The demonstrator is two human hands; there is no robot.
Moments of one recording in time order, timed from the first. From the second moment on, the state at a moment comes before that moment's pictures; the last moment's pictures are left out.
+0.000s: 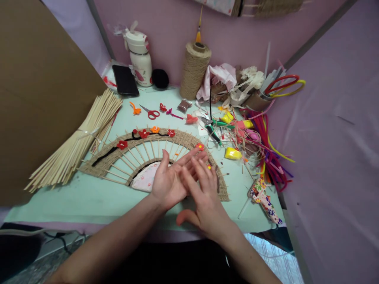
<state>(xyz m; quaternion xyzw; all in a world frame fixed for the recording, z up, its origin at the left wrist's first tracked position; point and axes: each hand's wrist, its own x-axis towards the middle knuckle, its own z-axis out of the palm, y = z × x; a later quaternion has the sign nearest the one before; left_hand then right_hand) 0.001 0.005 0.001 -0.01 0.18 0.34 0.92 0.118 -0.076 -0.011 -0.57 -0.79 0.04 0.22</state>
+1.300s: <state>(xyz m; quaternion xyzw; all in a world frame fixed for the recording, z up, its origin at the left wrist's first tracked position) -0.022 0.014 -0.001 -0.04 0.15 0.34 0.93 0.102 -0.052 -0.009 -0.58 -0.80 -0.01 0.14</state>
